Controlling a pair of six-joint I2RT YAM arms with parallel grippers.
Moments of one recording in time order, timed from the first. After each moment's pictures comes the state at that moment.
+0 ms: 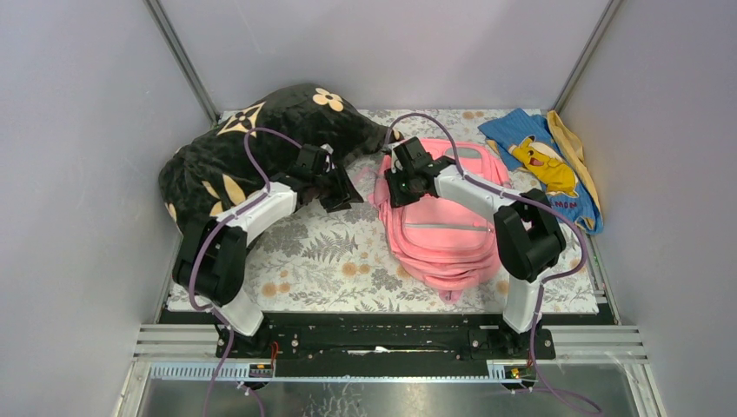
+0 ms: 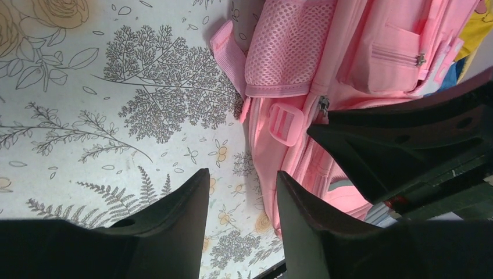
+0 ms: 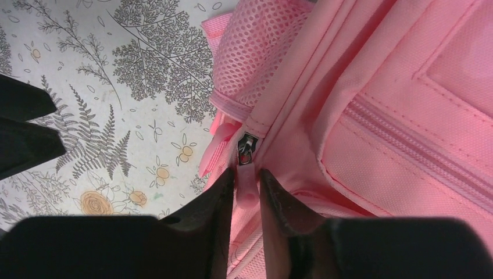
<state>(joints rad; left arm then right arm) -0.37 1.62 1.07 -0.28 0.33 -0.77 0.59 1.89 1.40 -0.51 -0.11 0.19</state>
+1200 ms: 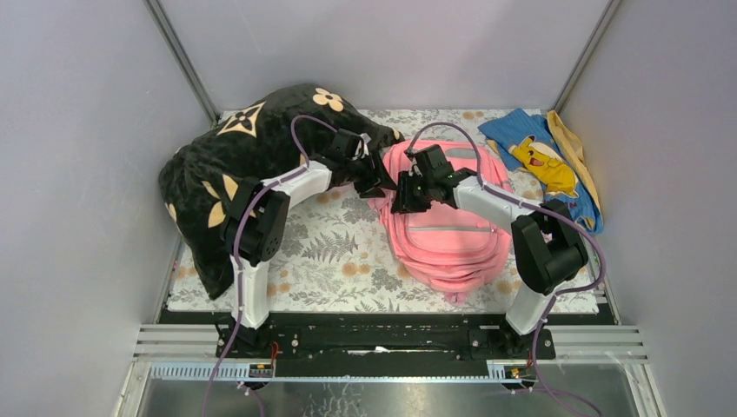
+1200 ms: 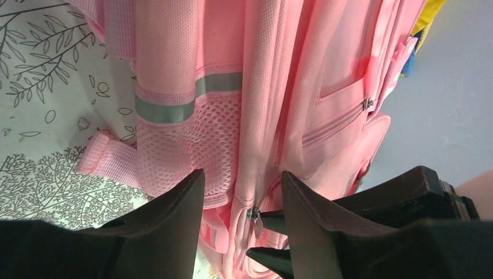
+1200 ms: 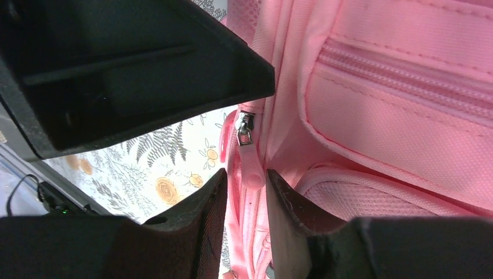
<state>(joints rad) -0.44 2.03 1.43 -0.20 0.52 -0.81 0.53 1.75 1.20 -0.37 -0.27 0.46</state>
